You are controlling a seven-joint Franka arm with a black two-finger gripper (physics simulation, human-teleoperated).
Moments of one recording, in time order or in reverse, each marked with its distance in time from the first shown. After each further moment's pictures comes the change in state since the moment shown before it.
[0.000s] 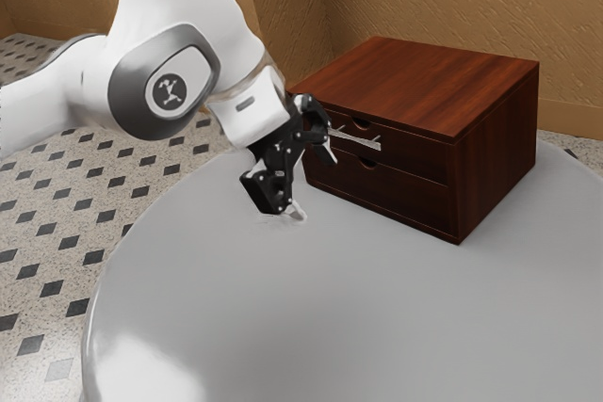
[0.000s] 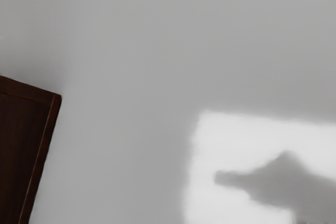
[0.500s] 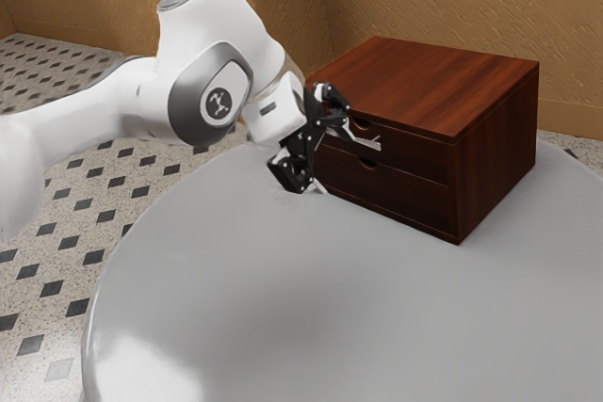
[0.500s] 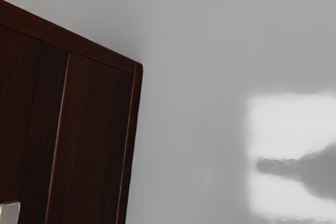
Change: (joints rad) arm 0.068 0.184 0.008 0.088 -0.030 0.245 0.240
